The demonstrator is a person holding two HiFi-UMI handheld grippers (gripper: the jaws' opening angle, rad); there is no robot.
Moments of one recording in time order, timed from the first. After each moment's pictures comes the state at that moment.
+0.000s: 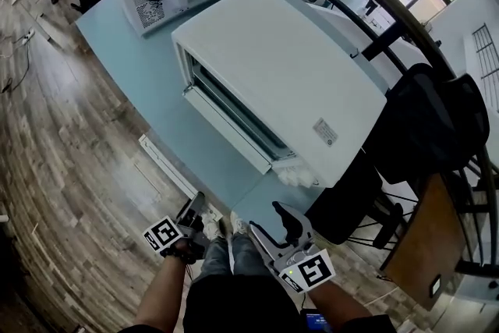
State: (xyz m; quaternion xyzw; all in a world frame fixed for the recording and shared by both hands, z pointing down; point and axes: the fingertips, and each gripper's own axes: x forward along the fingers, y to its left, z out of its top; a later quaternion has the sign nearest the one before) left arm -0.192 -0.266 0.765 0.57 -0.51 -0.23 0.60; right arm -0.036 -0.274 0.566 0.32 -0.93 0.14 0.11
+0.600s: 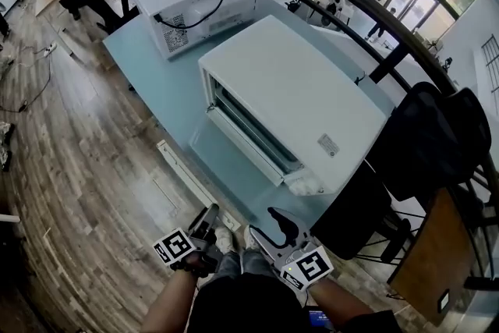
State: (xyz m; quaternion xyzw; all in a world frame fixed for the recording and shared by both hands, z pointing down) left arm -0.194 -0.263 0.681 0.58 -0.51 -0.25 0.58; right arm -0.070 -0.268 0.555 0.26 -0.95 0.16 0.10
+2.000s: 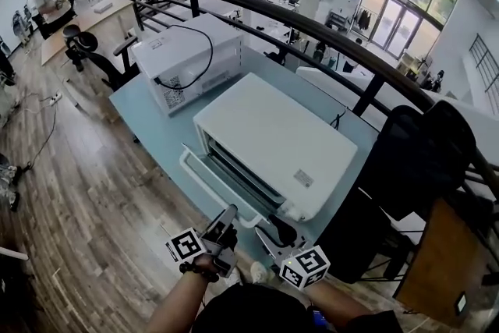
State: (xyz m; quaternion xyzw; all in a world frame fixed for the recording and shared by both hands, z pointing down) left arm -0.137 -0.364 0.524 0.67 -0.36 -0.34 0.55; right arm -0.054 -0.331 0.518 0.33 -0.92 0.19 0.05
